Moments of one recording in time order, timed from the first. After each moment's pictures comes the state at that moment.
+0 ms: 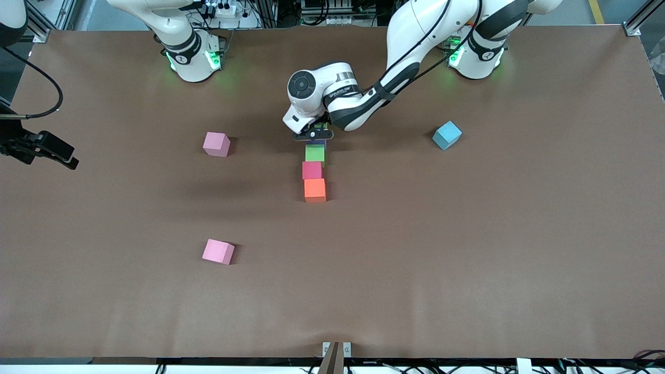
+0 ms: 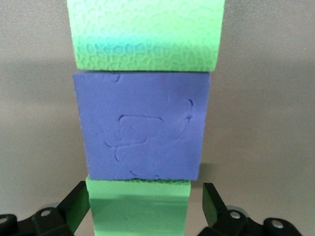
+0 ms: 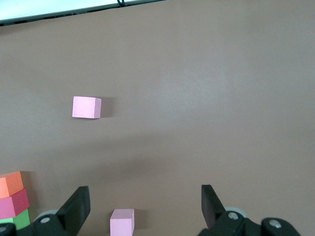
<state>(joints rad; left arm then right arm) -0.57 0.82 -0.61 -1.65 0.27 2.19 -1.26 0.07 0.04 -0.11 -1.57 0.01 1.70 0.11</state>
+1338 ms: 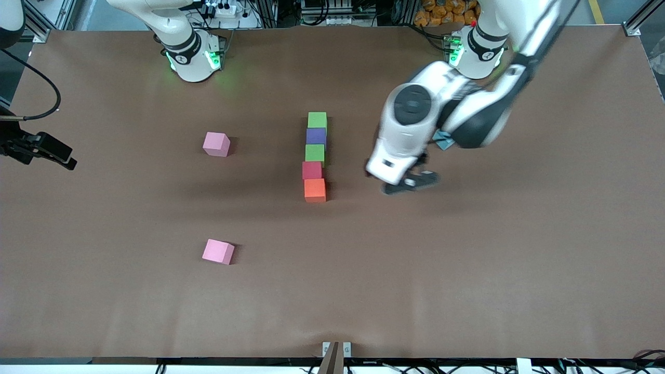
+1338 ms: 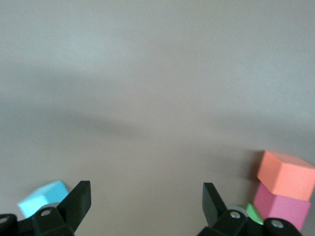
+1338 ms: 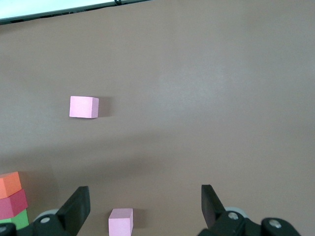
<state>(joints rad) -0.06 0.43 -0.60 -1.60 0.27 1.87 -0.96 0.06 0.05 -0.11 -1.56 0.01 1.70 0.10</state>
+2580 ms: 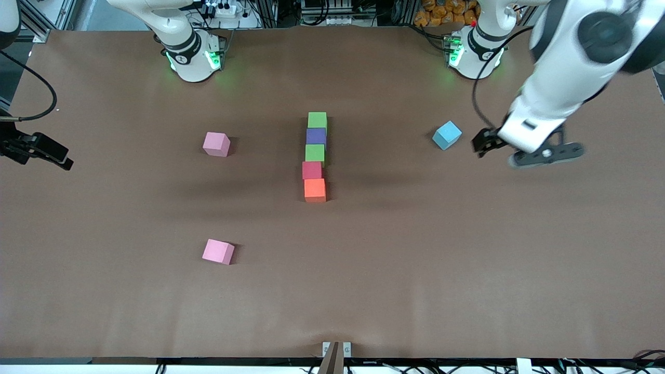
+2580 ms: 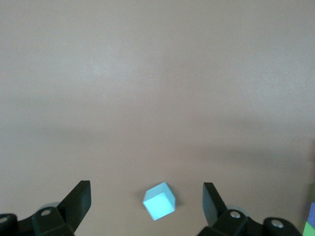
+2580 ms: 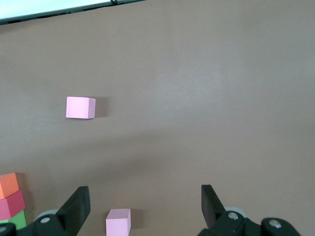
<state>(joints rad) -0.09 -0.03 -0.19 -1.79 0.06 1.75 -0.39 0.05 0.05 -0.12 -1.56 0.01 1.69 0.09</state>
